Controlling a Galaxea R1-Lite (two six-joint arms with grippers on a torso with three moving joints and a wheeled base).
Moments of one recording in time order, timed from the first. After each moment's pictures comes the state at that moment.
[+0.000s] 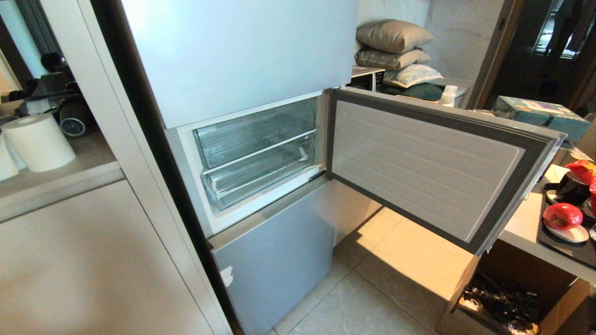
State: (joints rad) left arm 0.00 0.00 0.00 -0.01 0.00 0.00; right arm -0.50 1.19 -0.52 -0.58 0.21 0.71
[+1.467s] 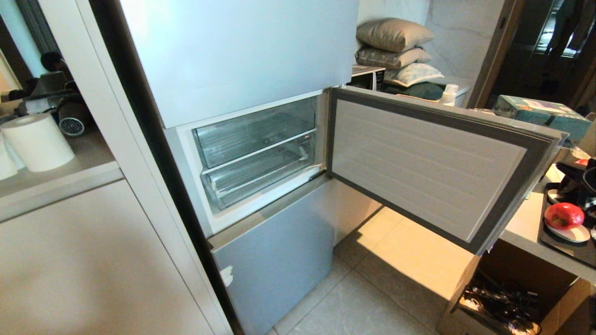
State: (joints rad) left arm 0.00 0.00 0.00 -0.01 0.00 0.00; right arm -0.60 2.02 -1.08 -0.89 0.63 1.23
